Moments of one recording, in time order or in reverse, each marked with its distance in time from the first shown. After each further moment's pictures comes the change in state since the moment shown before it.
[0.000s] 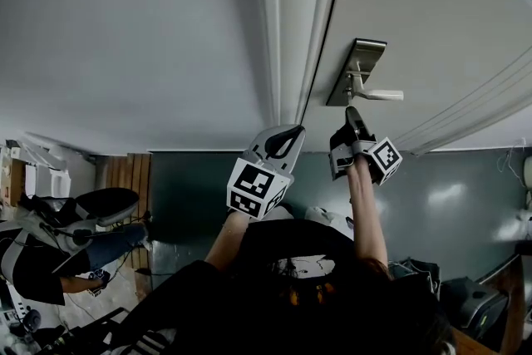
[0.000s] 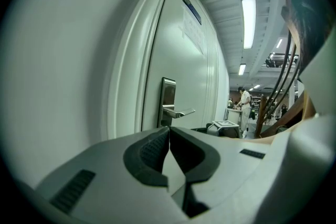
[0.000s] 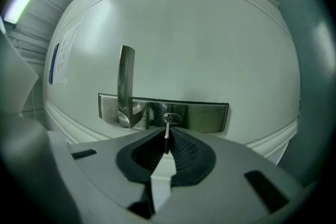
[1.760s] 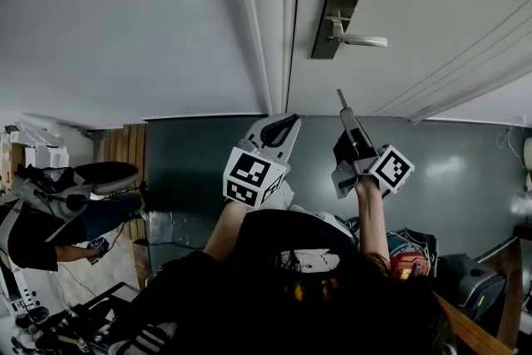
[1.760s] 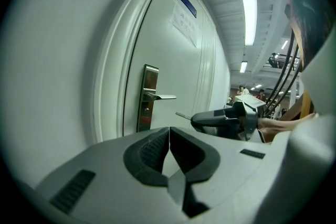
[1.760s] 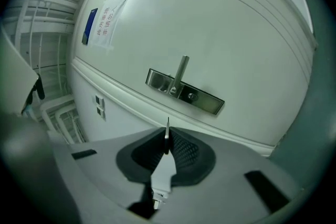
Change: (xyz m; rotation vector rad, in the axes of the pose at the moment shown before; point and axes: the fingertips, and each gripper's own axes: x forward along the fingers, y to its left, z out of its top) left arm -0.031 -0.090 -0.046 -0.048 0.069 0.009; right arm -0.150 0.058 -0.036 -0.359 0.289 0.041
